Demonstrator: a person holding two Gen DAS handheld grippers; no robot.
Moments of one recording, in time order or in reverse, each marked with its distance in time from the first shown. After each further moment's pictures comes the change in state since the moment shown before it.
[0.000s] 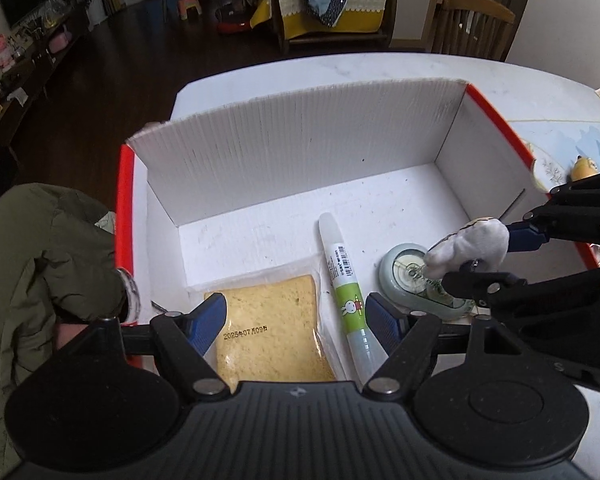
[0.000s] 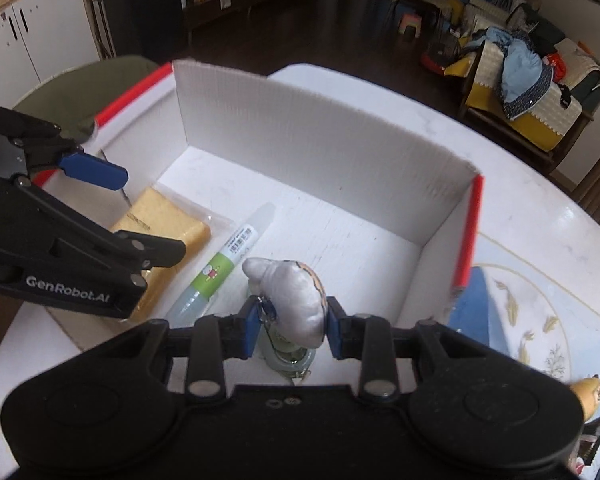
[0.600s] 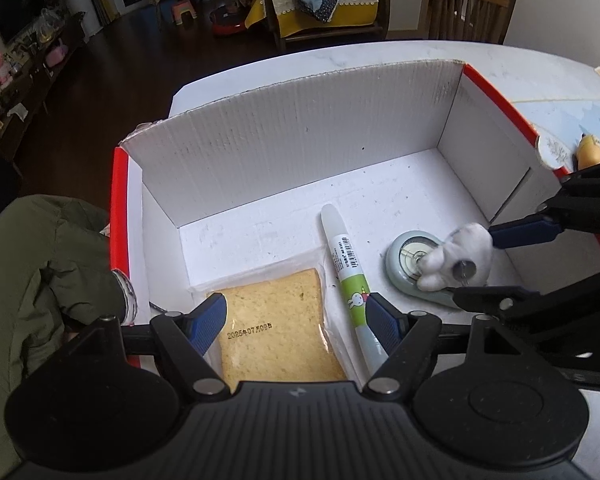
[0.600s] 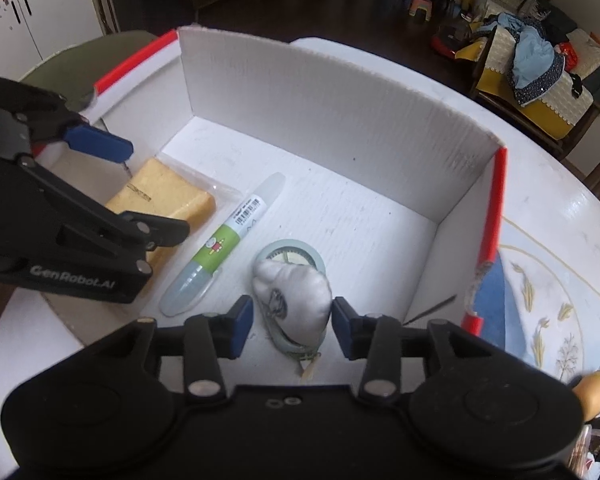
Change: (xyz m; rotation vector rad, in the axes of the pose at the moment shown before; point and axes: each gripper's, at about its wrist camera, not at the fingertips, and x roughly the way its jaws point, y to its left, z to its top) left arm 0.006 -0.005 0.000 0.049 0.000 0.025; right arm -0.002 0.000 -0.008 -0.015 0.023 0.029
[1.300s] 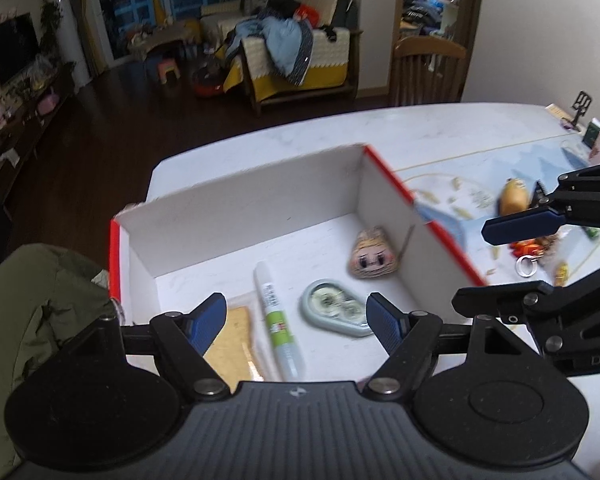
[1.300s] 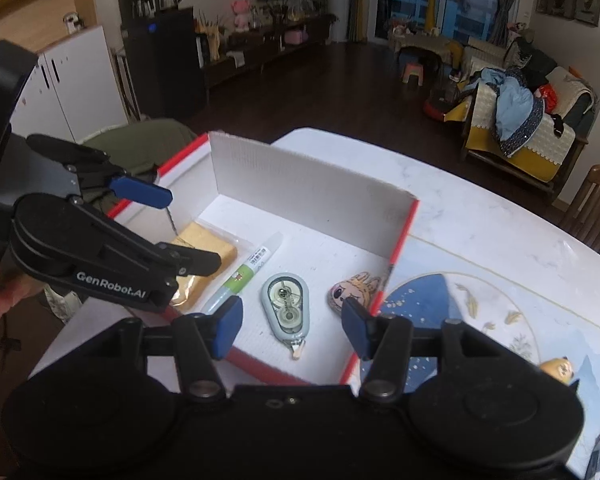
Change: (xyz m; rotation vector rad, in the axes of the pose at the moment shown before) left arm -0.098 -0.054 -0.008 0.037 -0.198 -0.053; right arm -0.123 -0.025 -0.046 0.045 -0.243 0.048
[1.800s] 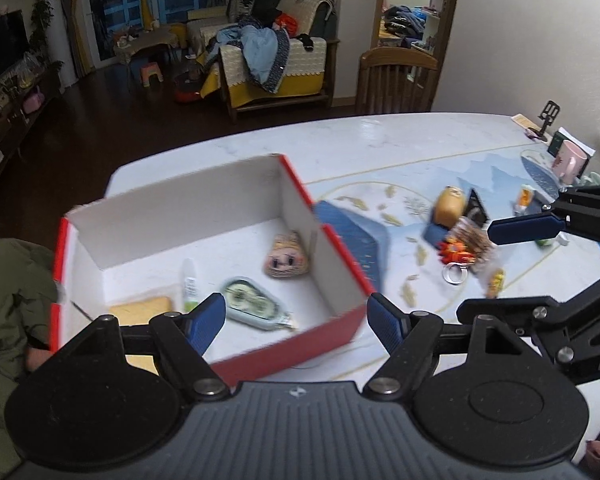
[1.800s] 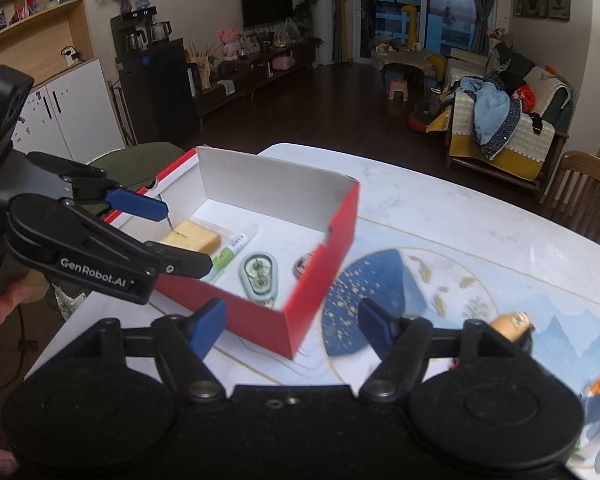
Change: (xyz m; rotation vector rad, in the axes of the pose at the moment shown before) left arm -0.027 -0.075 -0.002 -0.029 -0.008 -0.066; right arm -0.071 -0.045 -0.060 0.057 -0.070 0.003
